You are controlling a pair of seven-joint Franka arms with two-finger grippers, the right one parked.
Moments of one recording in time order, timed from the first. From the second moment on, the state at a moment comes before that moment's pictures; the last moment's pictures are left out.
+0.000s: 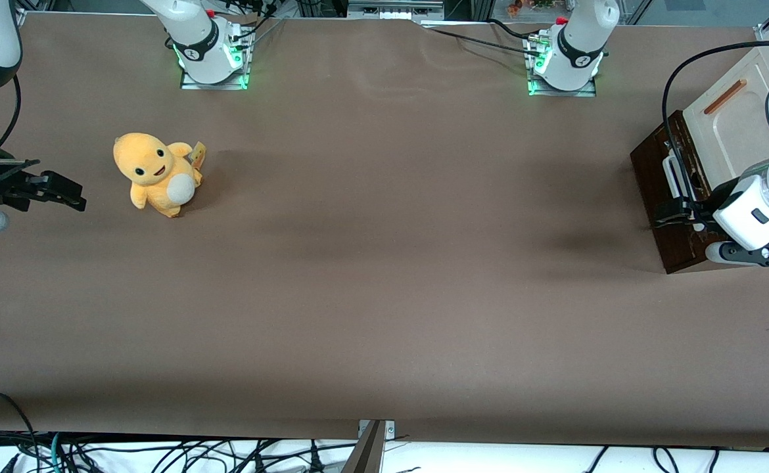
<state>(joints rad) -0.07 0.28 0.09 -1.47 -0.02 1.62 0.09</state>
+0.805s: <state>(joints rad) -0.06 0.28 0.09 -1.47 -0.02 1.61 0.09</state>
